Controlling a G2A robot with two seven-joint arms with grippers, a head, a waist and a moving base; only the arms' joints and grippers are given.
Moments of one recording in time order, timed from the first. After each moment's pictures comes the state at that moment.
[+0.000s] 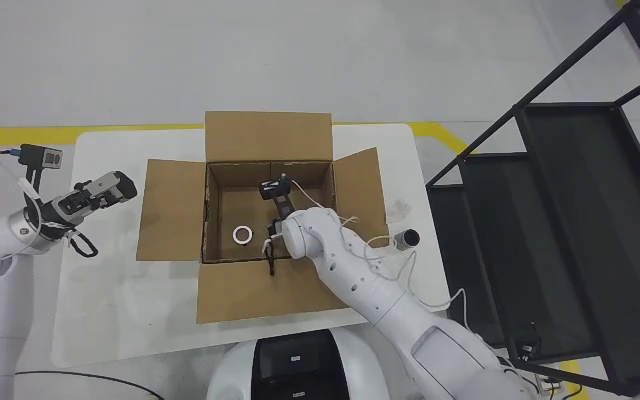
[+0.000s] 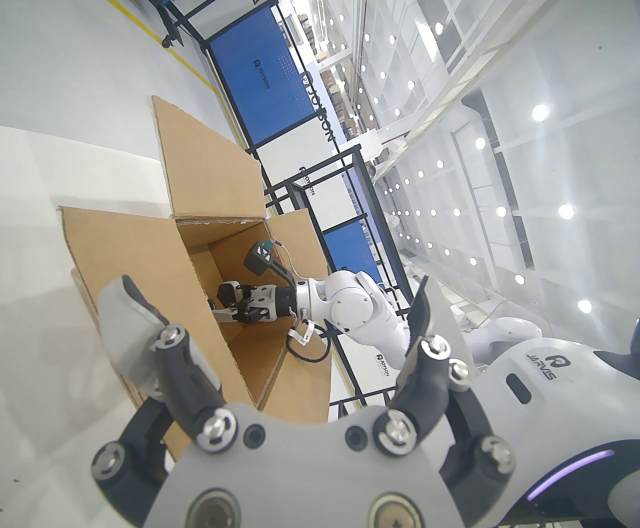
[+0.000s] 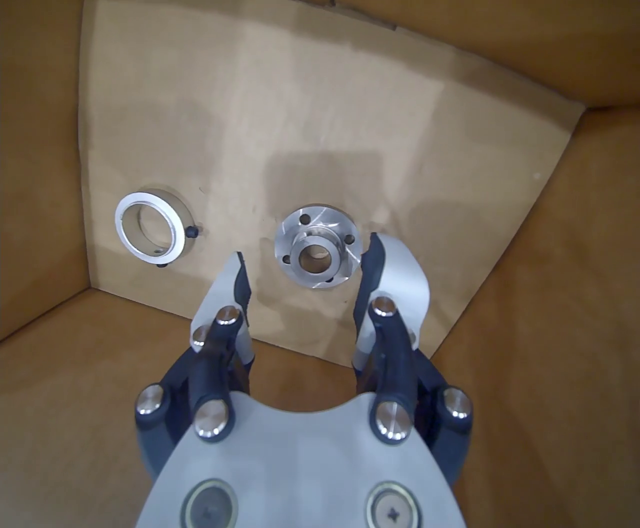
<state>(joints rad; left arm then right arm) 1.12 -0.91 -1.60 -1.21 -0.51 -0.58 -1.23 -0.93 -1.65 0.89 -1.12 -1.17 0.35 0.95</state>
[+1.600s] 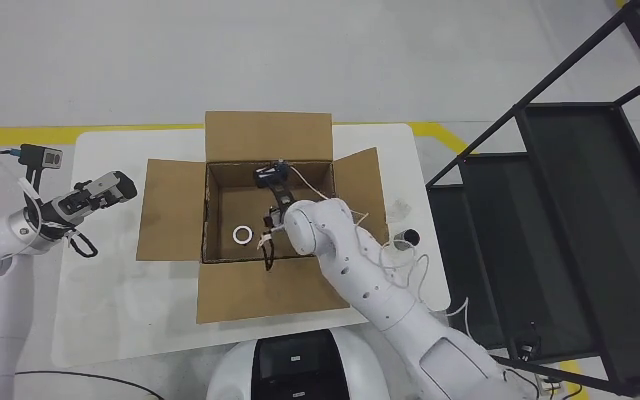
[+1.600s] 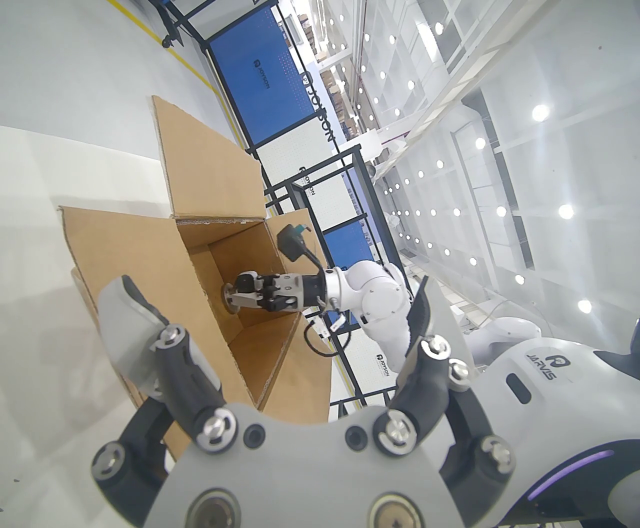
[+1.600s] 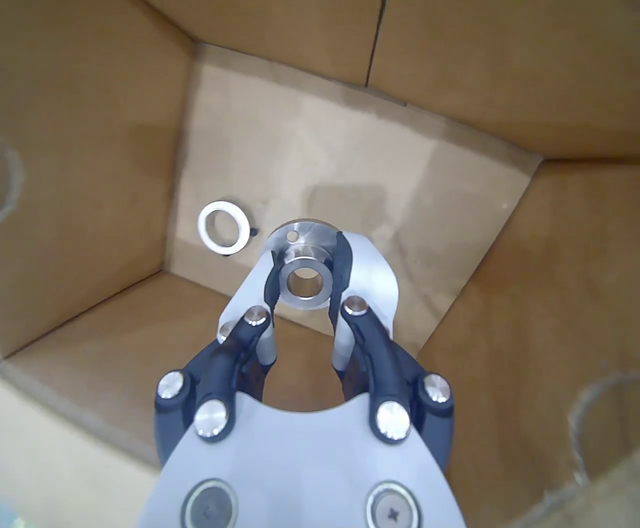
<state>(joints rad) 1.12 -0.91 -1.60 -1.21 -0.51 -0.58 -1.23 -1.03 -1.63 0.99 -1.50 -1.26 0.27 1.12</state>
